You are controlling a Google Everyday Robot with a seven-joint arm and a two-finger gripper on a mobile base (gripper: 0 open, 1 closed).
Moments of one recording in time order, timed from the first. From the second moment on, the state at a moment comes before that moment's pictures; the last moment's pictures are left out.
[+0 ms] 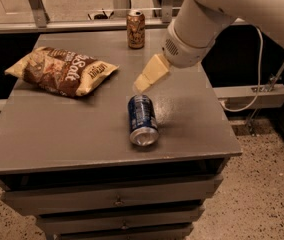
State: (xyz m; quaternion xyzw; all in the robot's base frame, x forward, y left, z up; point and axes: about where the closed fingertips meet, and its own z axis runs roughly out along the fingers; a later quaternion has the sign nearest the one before) arm 0.559 -0.079 0.908 -0.29 0.93 0.06 0.19
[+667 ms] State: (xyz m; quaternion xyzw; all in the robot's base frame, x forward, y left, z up) arm 0.544 -0.032 0.898 -0.17 0.97 0.08 0.16
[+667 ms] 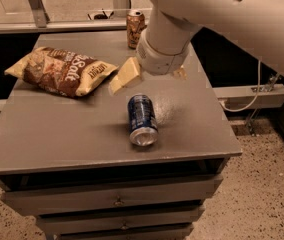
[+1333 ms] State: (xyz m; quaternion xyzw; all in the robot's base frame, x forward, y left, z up) arm 0.526 -0.023 0.859 -0.13 0.98 0.04 0.12
